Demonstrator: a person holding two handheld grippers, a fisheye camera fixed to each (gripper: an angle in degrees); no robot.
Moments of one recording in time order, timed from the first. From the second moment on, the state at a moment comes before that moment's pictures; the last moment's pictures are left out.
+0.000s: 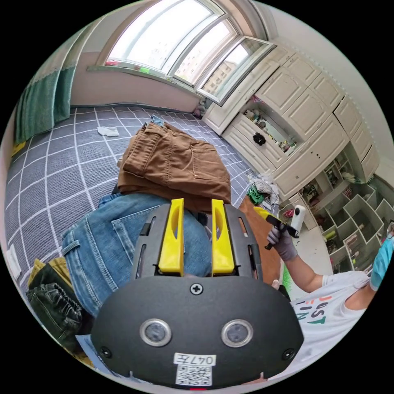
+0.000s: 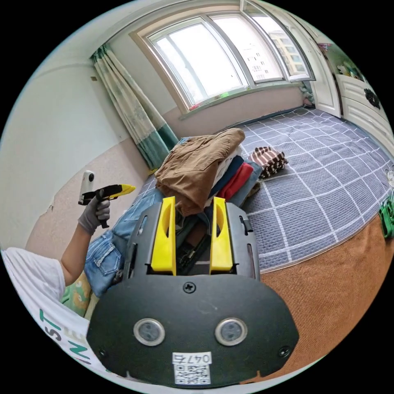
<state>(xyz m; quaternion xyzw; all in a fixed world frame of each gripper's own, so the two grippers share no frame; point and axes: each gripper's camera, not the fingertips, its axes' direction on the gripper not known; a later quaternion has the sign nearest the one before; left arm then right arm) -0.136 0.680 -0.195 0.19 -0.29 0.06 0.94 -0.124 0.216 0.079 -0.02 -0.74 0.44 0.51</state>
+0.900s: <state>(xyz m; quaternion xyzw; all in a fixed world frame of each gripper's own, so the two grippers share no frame) -0.364 0.806 -0.135 0.29 -0.08 -0.03 0.95 -0.041 -0.188 0.219 -0.02 -0.69 0.31 0.65</state>
